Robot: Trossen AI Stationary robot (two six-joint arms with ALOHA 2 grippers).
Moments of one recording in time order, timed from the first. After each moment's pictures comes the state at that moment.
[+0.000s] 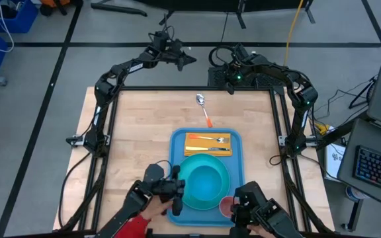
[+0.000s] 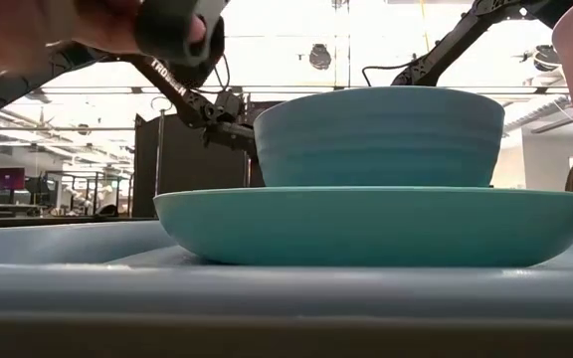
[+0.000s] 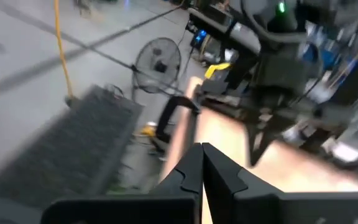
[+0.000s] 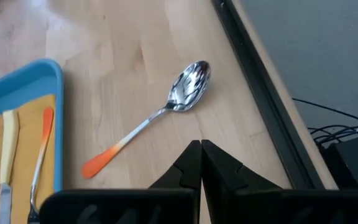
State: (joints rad) left arm 0.97 2.28 1.83 0.10 0.92 -0.11; right arm -0.99 1.94 1.47 -0.65 -0.68 -0.46
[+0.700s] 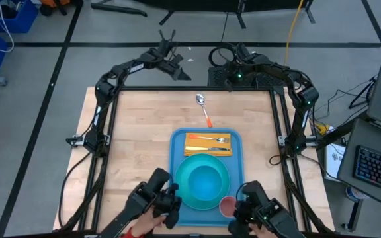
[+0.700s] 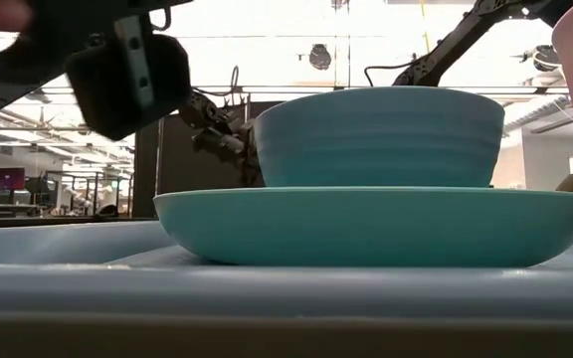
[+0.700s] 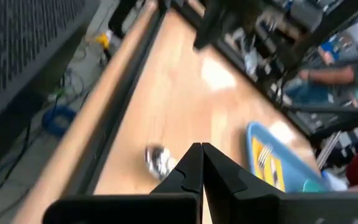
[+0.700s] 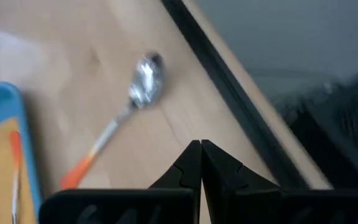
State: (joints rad) left arm 0.95 2.28 1.83 -0.45 1.06 0.05; right arm -1.00 1.93 1.47 -0.66 -0.54 -0.29
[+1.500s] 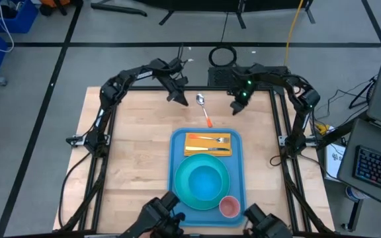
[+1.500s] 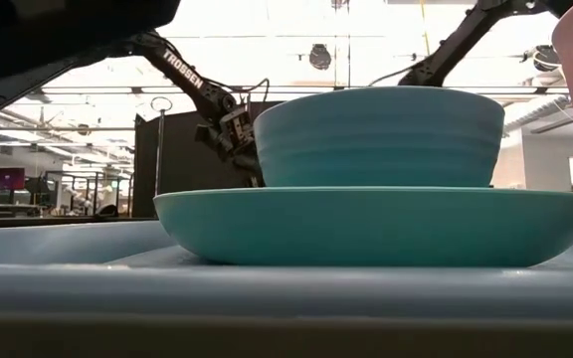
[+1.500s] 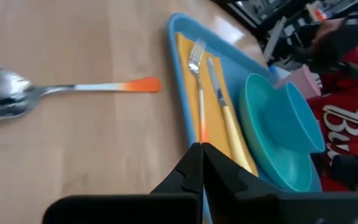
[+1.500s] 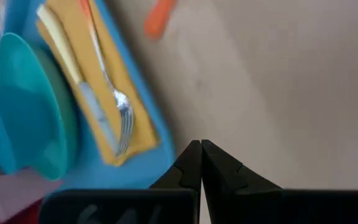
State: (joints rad) left arm 0.81 2.28 1.83 -1.06 1.12 0.66; right arm -0.93 1.88 1.30 -1.16 -0.60 -0.34
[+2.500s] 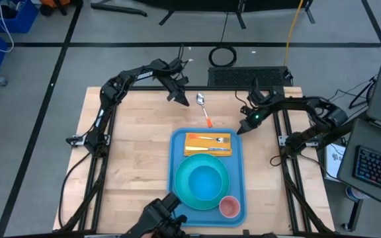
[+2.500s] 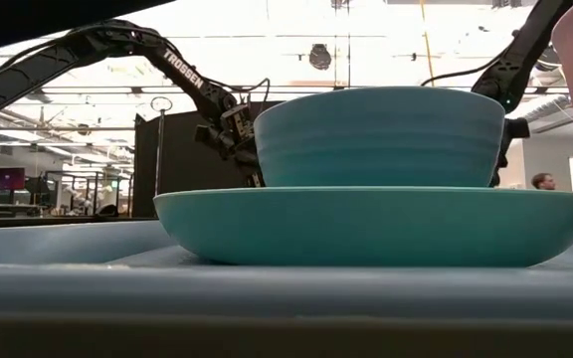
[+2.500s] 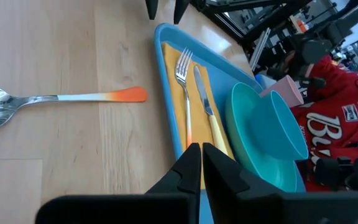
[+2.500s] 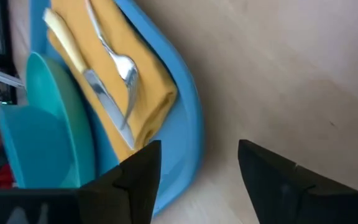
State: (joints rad) left arm 0.80 2.28 1.83 -1.06 1.18 0.64; right arm -0.90 1.49 0.58 -0.50 -0.77 0.11
